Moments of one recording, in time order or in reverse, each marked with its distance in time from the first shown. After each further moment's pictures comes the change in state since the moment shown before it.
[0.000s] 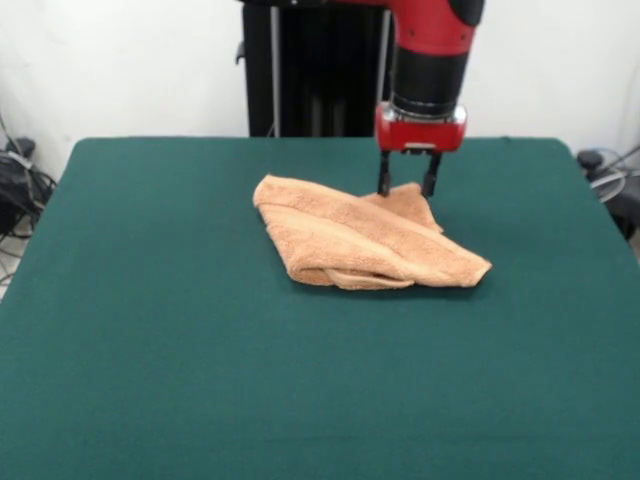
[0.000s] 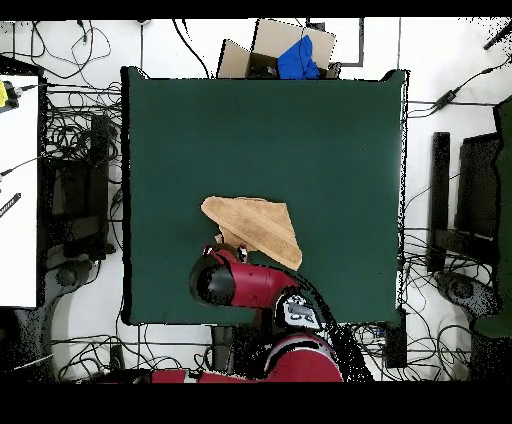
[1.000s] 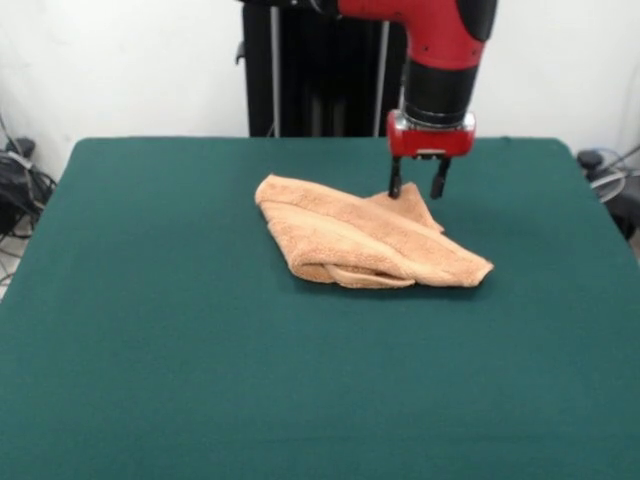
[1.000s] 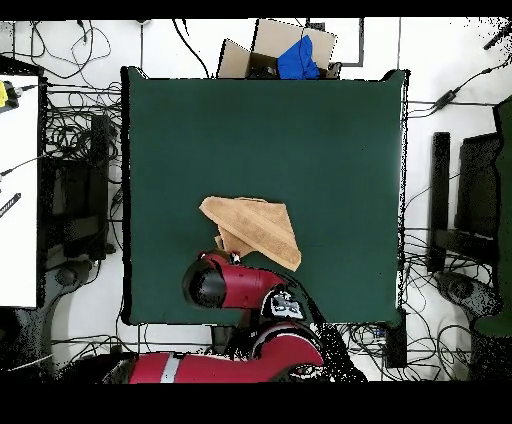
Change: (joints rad) arm 0.043 0.048 -0.006 -0.004 0.000 0.000 0.000
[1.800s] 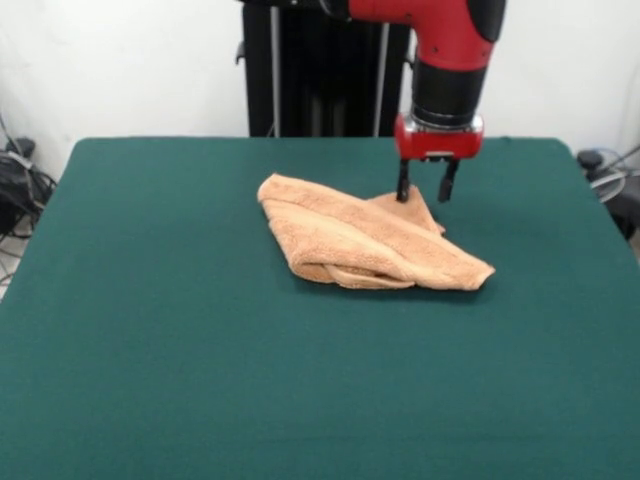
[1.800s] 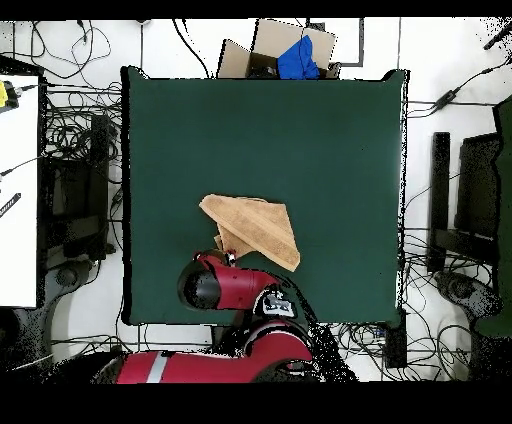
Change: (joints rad) arm 0.024 0.011 -0.001 0.000 0.000 -0.043 0.000
